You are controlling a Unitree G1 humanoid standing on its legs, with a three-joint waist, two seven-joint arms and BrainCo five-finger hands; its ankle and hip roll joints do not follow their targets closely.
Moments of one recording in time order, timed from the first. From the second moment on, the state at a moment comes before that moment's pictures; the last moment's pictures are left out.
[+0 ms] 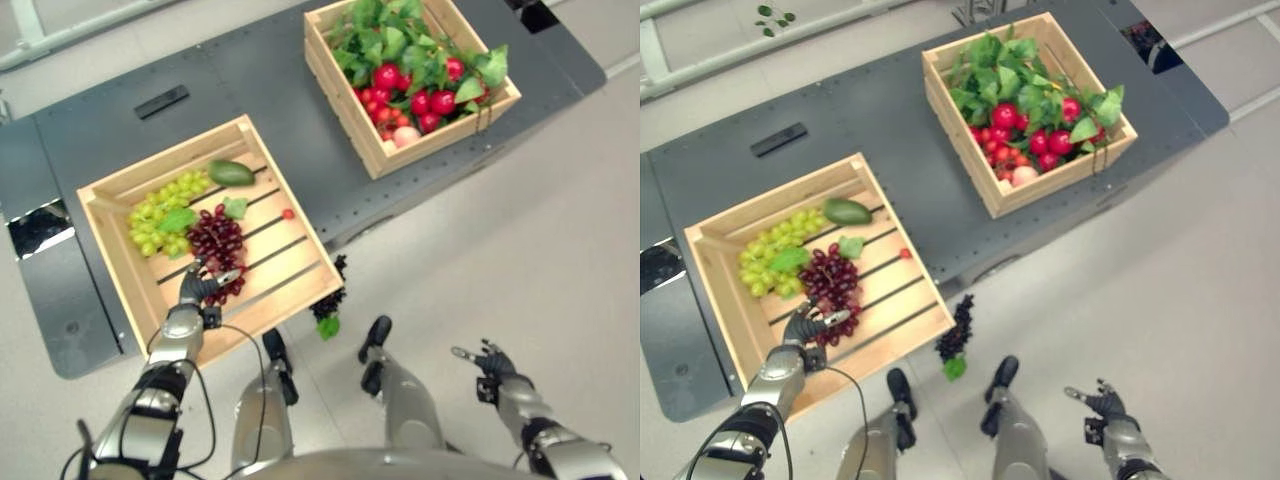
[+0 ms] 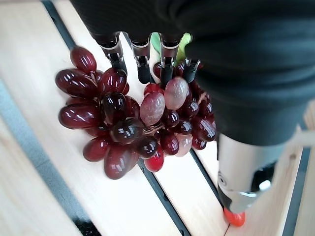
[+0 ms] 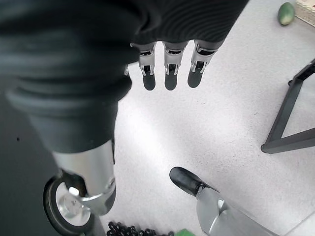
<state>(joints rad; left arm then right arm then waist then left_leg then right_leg) -0.36 0.44 -0.10 0.91 -0.29 -0.11 0.16 -0.21 -0.33 0.06 1.20 0.31 -0.09 -0.07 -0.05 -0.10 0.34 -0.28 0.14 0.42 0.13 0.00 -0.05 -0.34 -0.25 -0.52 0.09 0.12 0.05</state>
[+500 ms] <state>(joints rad) -0.44 0.45 -0.14 0.94 -0.29 -0.10 0.18 -0.22 -0.32 0.10 1.20 0.31 -0.09 -0.08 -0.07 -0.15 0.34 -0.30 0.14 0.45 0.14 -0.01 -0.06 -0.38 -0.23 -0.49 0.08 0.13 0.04</state>
